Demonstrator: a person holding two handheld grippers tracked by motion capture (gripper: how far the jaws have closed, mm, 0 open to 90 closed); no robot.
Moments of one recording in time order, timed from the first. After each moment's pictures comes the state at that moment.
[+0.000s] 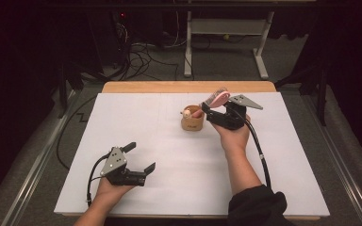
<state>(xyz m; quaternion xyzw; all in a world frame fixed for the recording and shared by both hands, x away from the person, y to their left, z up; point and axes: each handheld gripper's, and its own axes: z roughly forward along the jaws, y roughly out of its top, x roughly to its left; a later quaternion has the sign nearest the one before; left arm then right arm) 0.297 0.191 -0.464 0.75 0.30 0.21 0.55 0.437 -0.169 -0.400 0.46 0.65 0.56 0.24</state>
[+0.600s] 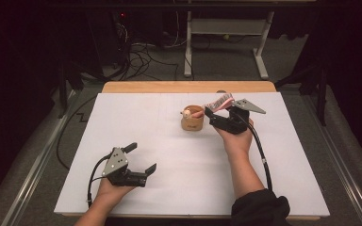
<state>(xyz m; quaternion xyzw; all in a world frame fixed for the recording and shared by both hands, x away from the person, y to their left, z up) 0.297 0.188 -0.465 0.75 0.30 0.21 0.55 0.431 -0.178 -0.412 0.47 0.65 0.55 0.23</state>
